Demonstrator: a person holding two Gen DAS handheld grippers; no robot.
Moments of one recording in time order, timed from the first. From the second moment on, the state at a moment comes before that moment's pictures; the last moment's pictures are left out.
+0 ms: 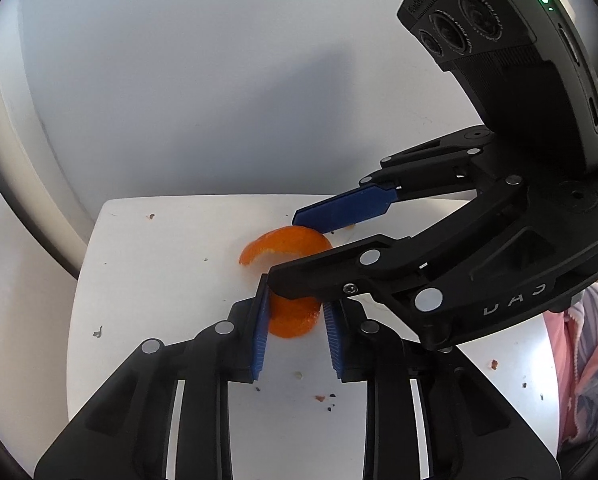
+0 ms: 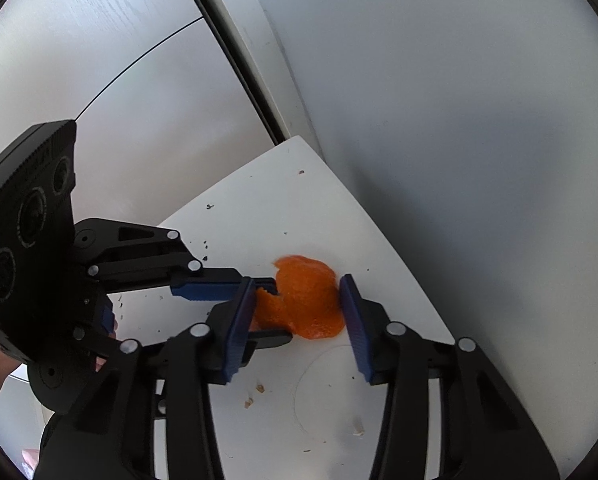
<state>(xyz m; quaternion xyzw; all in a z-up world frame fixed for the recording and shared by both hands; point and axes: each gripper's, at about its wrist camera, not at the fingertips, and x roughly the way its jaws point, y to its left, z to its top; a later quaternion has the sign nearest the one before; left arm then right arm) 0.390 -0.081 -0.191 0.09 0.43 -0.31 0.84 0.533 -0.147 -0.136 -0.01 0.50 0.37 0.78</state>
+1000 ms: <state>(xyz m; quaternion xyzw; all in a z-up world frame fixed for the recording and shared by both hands) 0.313 -0.068 -0.090 0.10 0.38 -0.28 0.87 0.454 -0.160 -0.045 0.06 0.45 0.44 0.78</state>
